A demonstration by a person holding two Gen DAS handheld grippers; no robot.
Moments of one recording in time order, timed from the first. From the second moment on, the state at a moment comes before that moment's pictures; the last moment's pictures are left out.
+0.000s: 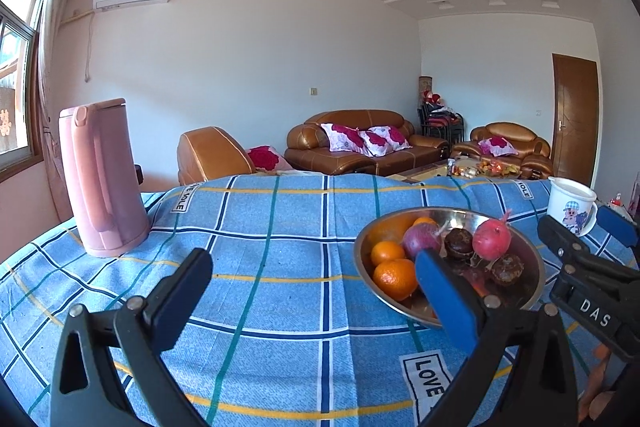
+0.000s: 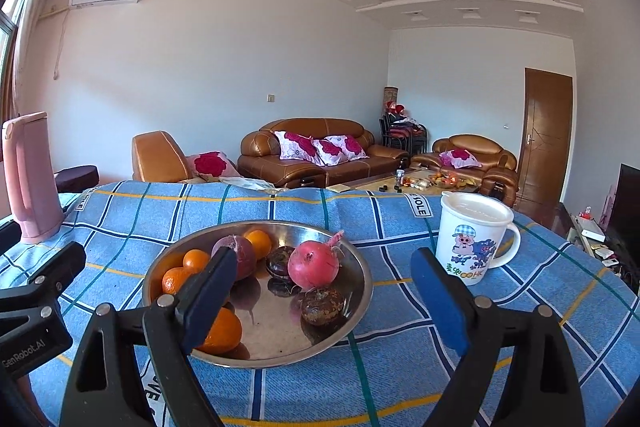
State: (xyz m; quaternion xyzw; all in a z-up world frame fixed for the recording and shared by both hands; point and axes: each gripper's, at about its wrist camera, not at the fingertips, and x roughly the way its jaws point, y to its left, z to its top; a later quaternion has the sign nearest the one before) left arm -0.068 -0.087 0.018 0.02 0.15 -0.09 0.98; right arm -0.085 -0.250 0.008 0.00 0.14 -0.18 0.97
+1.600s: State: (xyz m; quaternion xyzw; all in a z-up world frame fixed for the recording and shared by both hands) left arm -0.069 -0.090 0.018 0.03 0.16 -0.09 0.98; right arm -0.086 -0.245 0.008 -0.01 0.14 -0.17 0.97
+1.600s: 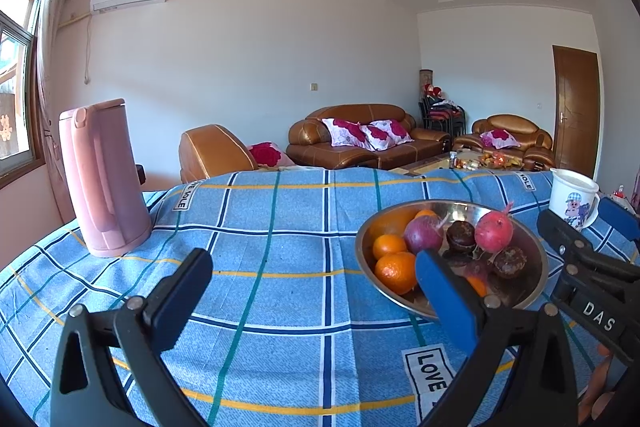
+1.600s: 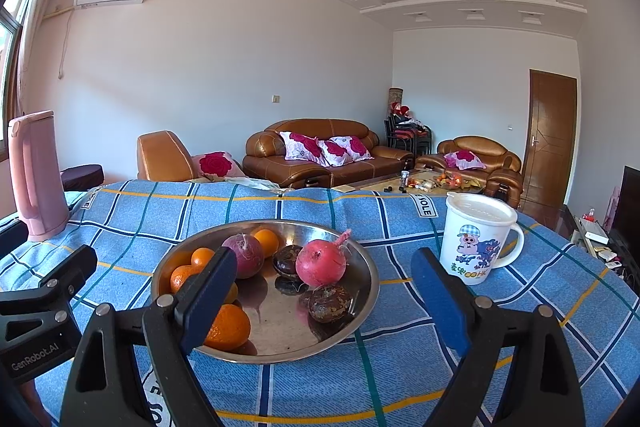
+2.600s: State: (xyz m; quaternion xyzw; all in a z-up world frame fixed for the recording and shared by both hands) left arm -0.063 -0.091 0.015 0.03 0.18 -0.09 0.98; right arm -0.086 -0.243 0.009 -0.01 0.14 -0.17 0.98
